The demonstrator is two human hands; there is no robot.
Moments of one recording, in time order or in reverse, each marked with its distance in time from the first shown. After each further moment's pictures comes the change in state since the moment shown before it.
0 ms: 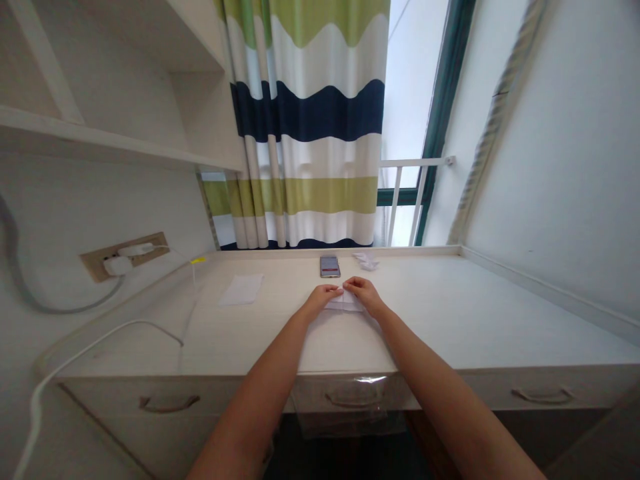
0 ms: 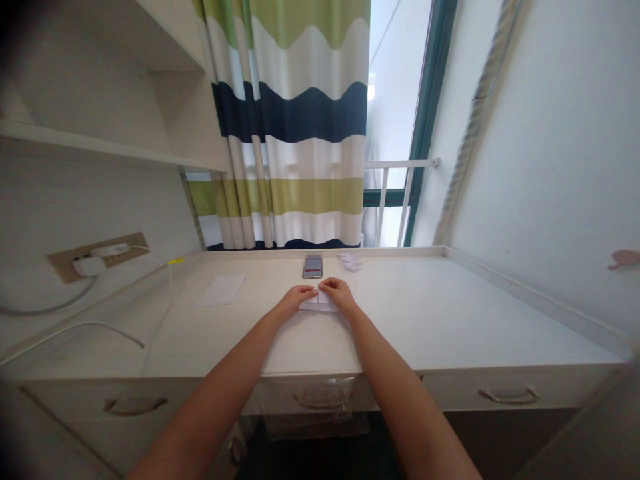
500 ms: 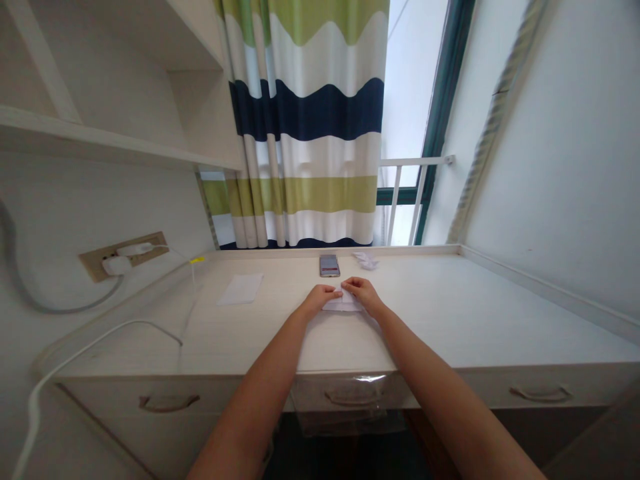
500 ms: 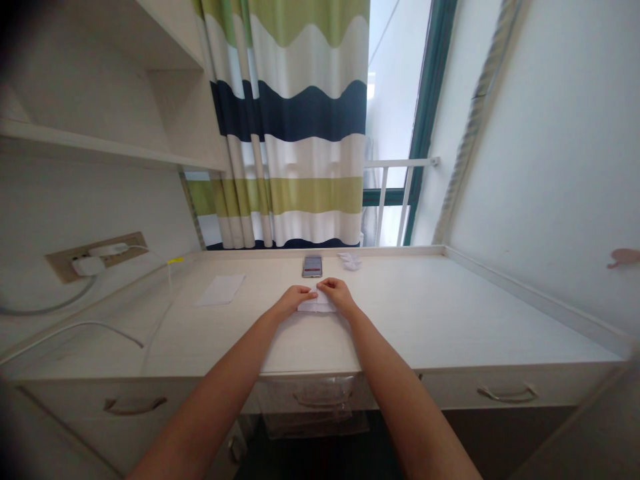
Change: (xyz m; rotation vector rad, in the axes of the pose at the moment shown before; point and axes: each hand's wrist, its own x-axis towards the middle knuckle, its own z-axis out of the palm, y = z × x) left_hand -0.002 0.003 -0.004 0.119 -0.067 -0.075; right_hand -0.003 -0.002 0.001 -0.028 -0.022 0.014
